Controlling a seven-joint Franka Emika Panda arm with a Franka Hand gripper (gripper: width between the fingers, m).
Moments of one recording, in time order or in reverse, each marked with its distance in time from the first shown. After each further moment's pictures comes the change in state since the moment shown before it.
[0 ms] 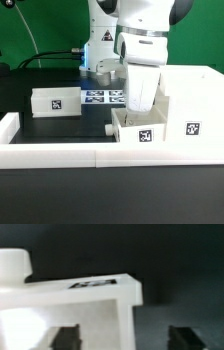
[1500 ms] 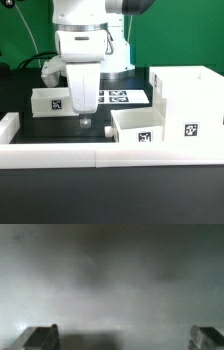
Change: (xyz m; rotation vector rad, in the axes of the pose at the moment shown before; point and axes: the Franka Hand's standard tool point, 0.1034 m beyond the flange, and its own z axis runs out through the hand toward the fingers) arm -0.089 0.005 0.006 0.054 0.164 -0.096
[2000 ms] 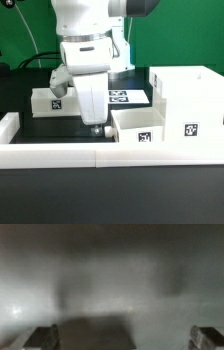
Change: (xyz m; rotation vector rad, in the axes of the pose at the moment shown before) arm 0.028 0.008 0.018 0.018 0.045 0.040
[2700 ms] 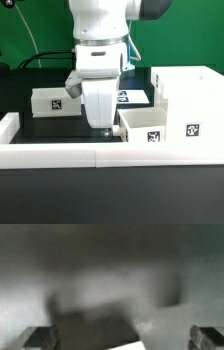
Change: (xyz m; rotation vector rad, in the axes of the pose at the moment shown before) arm 0.021 0.003 0.000 0.000 -0.020 0.188
